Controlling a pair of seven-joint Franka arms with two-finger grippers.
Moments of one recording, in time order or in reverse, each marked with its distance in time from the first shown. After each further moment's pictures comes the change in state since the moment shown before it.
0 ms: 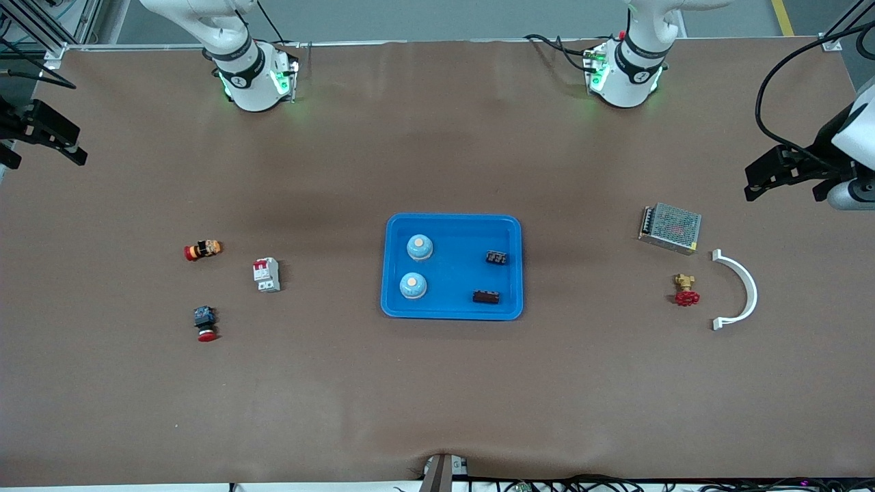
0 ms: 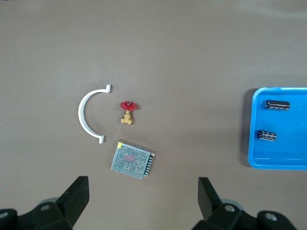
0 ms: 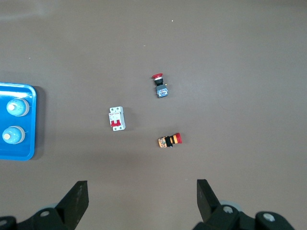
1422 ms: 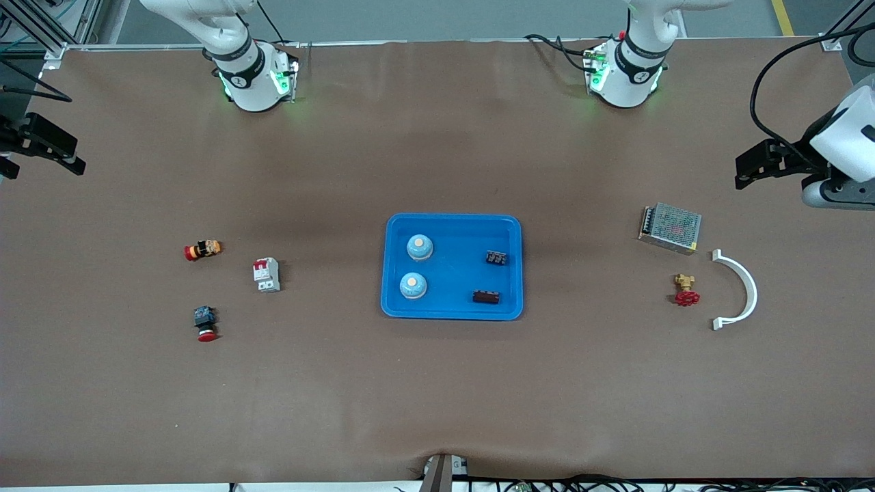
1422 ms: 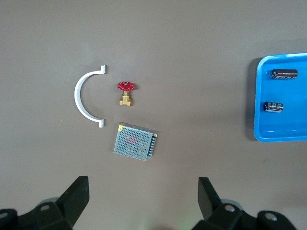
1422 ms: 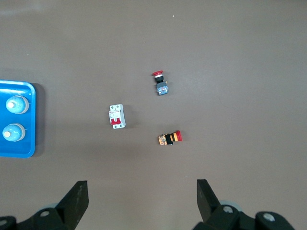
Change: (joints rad) left arm 0.000 0.002 0.000 -0.018 0.000 -0.076 0.070; right arm 0.000 0.076 0.000 0.098 0.000 -0.061 0.000
